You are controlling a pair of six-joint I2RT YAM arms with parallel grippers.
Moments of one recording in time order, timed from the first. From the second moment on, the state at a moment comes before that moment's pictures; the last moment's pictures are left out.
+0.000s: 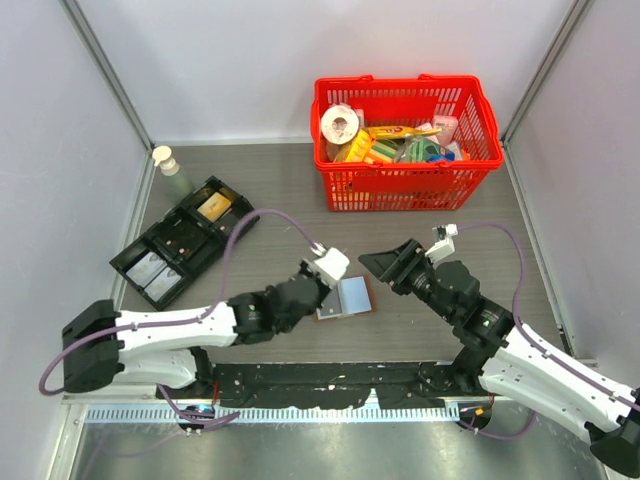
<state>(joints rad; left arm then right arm) -1.27 1.22 0.69 0.14 -0.64 0.02 0.81 0.63 0.47 -0.04 0.15 1.14</state>
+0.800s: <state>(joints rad) 0.10 0.86 0.65 -0.41 0.17 -0.59 0.81 0.60 0.48 -0.17 0.19 0.72</state>
